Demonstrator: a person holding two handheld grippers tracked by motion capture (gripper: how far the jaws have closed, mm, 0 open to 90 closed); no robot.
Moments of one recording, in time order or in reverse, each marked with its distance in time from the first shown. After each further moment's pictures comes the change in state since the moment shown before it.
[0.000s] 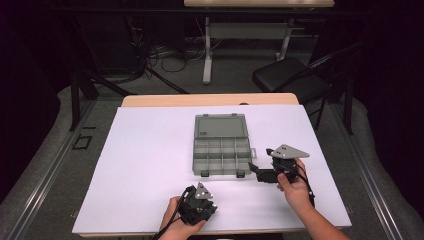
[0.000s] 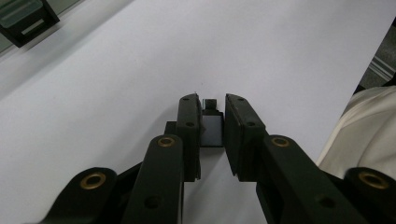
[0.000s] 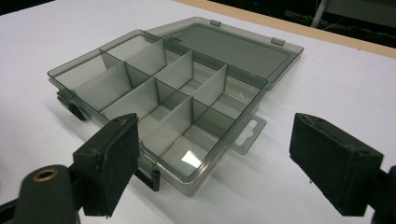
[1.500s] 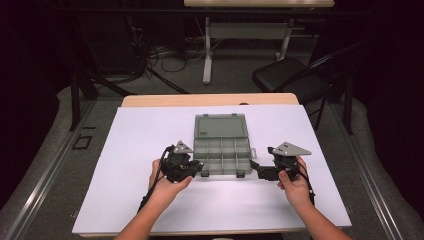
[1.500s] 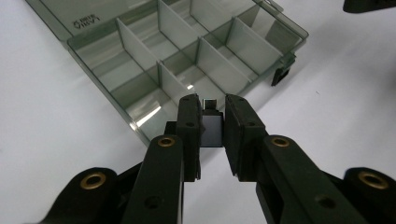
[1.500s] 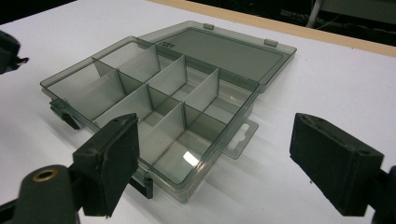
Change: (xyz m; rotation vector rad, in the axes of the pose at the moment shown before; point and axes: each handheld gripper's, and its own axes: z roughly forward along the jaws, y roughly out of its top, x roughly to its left) left arm 0.076 0.062 -0.048 -0.140 0.083 -0.109; right arm -0.006 0.002 0.001 -0.010 -0.009 0.036
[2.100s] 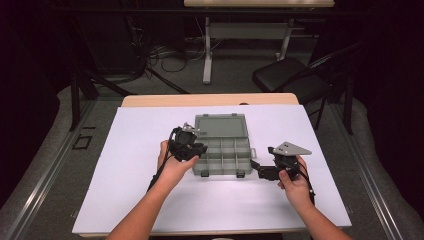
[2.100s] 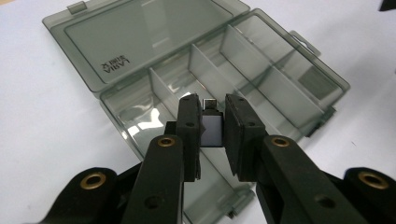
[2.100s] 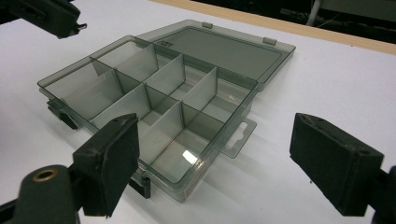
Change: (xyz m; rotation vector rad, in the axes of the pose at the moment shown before) left arm 0.025 0.046 0.026 -0.009 0.048 -0.043; right arm -0.002 -0.001 0.001 0.002 -0.001 0.004
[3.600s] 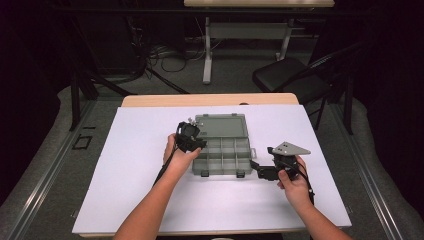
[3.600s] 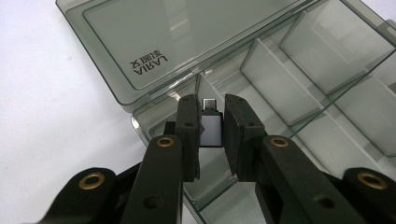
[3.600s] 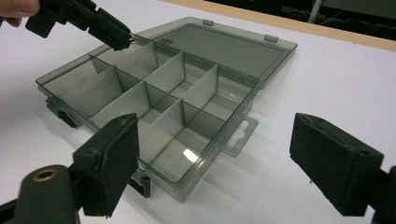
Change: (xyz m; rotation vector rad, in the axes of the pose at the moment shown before) left arm 0.029 0.008 0.050 0.074 0.071 -0.012; right arm 0.000 -0.001 0.002 0.009 0.004 0.000
